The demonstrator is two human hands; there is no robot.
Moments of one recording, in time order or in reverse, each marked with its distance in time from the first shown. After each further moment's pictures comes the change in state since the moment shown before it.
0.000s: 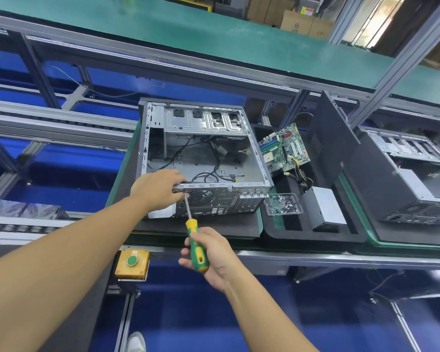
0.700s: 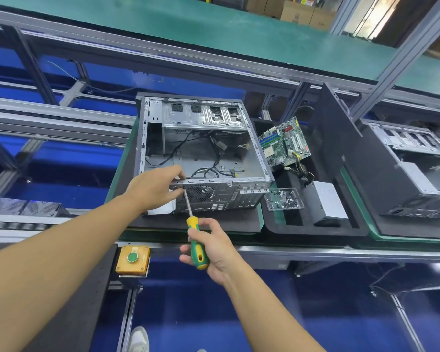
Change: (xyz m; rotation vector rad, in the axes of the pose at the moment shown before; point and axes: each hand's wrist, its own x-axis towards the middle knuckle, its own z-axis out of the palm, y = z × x) left_hand -0.014 0.000 -0.003 -0.183 0.044 -0.015; right_hand 0.004 -0.001 -0.001 -0.036 0.045 -0.018
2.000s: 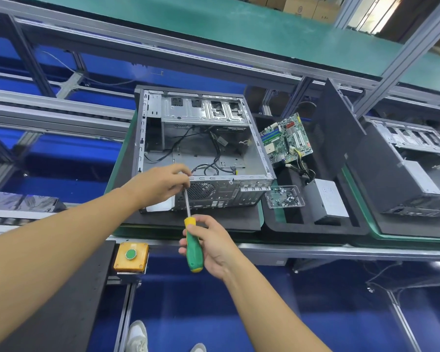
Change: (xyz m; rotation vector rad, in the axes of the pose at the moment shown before) left_hand 0.003 -0.003 -0.003 0.026 0.031 0.419; right_hand 0.014 -0.001 0.000 0.031 -0.026 -0.005
